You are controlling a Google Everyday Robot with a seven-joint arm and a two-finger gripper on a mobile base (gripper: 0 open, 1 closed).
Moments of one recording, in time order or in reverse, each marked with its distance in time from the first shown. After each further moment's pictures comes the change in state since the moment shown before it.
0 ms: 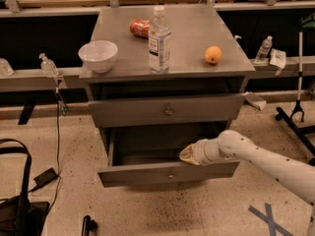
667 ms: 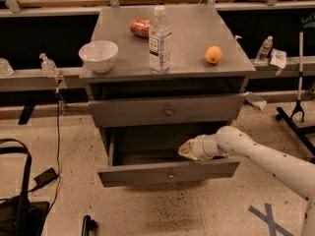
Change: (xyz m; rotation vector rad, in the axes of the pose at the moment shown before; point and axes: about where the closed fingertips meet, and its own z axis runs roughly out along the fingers) arm -0.005 -0.015 0.002 0.013 -0.003 -0.007
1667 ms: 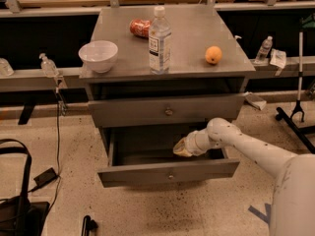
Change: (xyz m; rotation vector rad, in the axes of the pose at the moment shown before) arm 0.000 -0.010 0.039 -0.114 0.018 -0.012
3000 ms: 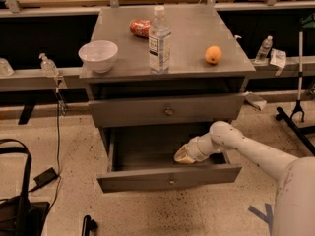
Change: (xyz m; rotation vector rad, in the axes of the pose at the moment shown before) arm 0.009 0.030 0.001 -0.097 -0.017 -0.001
